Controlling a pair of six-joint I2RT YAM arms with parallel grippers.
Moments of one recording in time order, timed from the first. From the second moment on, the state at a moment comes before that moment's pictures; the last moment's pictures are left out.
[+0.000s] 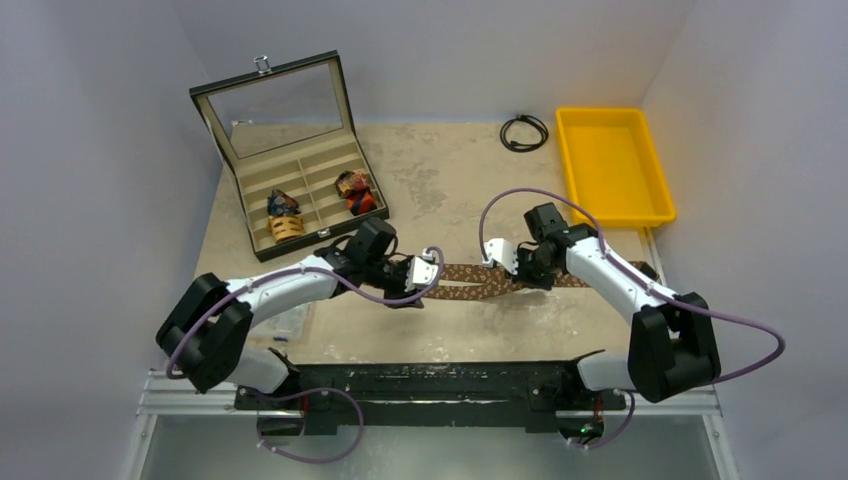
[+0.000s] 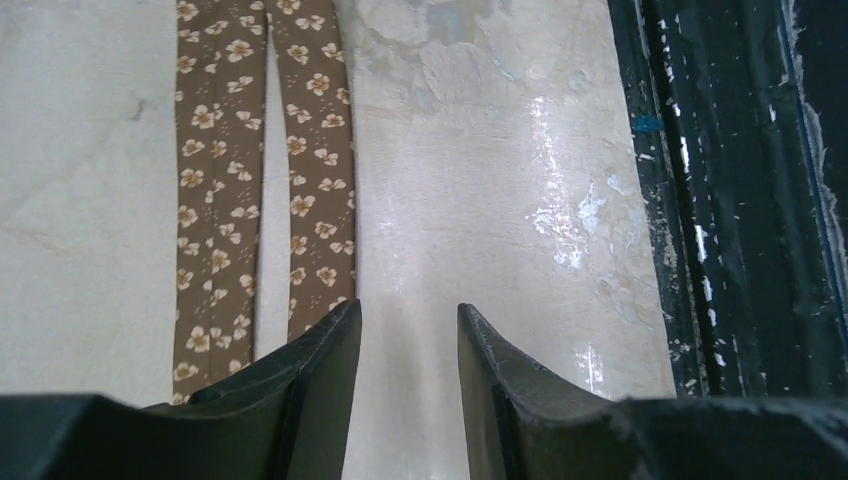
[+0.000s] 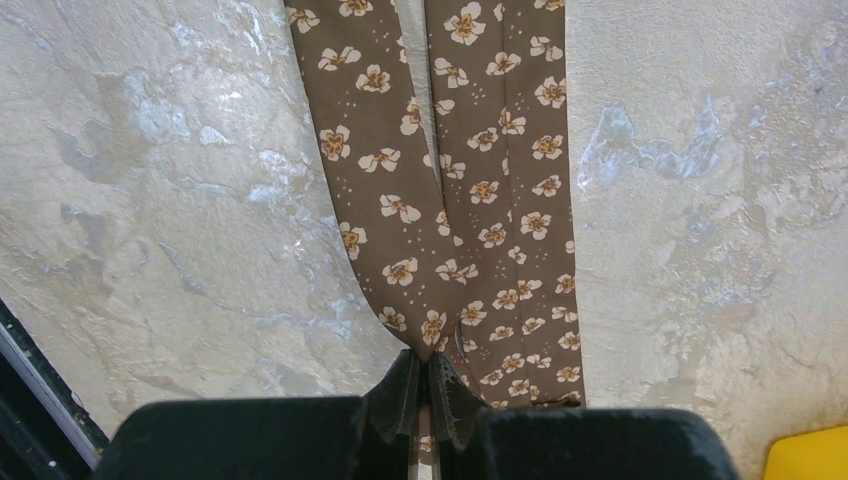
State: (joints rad) left arm -0.68 1.40 0.77 -0.20 0.71 0.68; right arm 0.32 1.35 0.84 -0.82 -0.18 -1.05
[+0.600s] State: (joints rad) left arm -0.72 1.65 0.78 0.04 0.59 0.71; right arm 0.32 1.31 0.84 -0.81 -0.18 -1.05
